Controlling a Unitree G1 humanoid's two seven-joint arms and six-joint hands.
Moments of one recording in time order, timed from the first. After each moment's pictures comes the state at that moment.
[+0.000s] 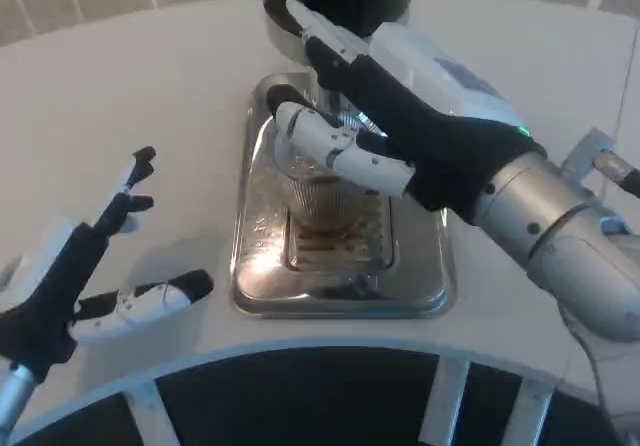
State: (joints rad) left arm -0.25 0.59 0.08 0.36 0.24 -0.55 -0.02; right arm -0.72 -0.39 0.34 -0.53 -0.54 0.54 0.50
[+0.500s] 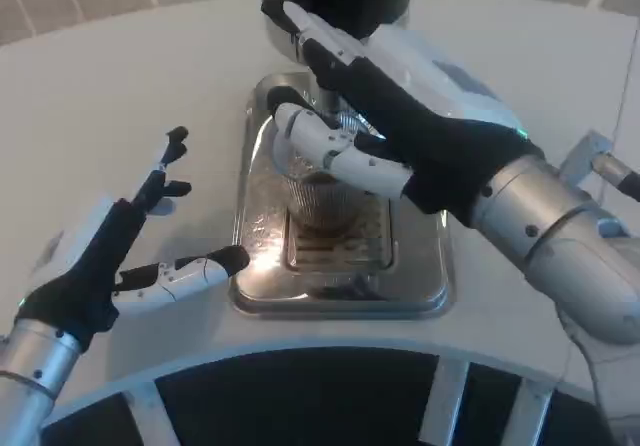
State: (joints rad) left arm -0.38 0.53 0.02 0.48 0.25 -0.56 -0.02; right arm -0.72 -0.38 0.35 -0.54 -0.55 0.55 0.50
